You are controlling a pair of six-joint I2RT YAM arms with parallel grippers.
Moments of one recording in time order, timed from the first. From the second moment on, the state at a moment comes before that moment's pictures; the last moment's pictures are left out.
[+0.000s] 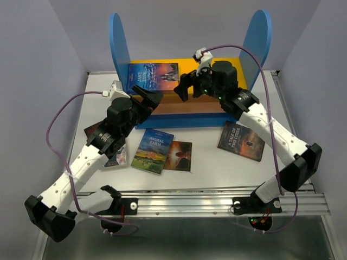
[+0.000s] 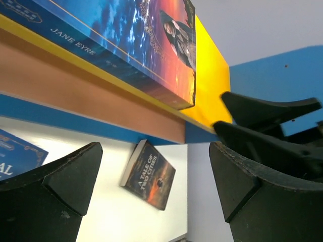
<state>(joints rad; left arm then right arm) -0.57 1.02 1.04 -0.25 -0.23 -1.12 0.63 1.56 1.61 -0.28 -0.14 0.10</state>
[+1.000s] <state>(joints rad) -0.44 1.11 0.58 -0.38 -0.15 -0.93 0.69 1.36 0.81 -0.10 -0.27 0.52</state>
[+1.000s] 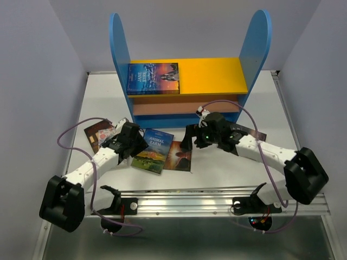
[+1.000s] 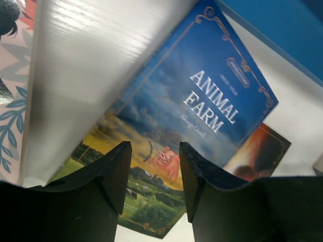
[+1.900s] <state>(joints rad) -0.38 1.22 0.55 -0.36 -0.20 -1.01 0.74 1.89 1.10 0.18 -0.23 0.57</state>
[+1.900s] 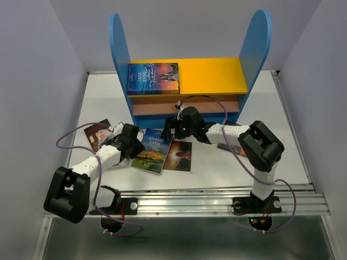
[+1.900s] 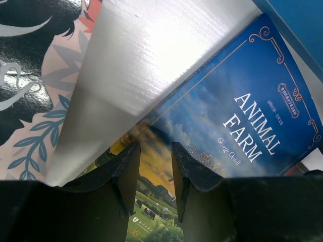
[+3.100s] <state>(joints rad) -0.38 1.22 0.55 -0.35 -0.17 -0.99 0.90 1.84 0.90 0.39 0.25 0.84</state>
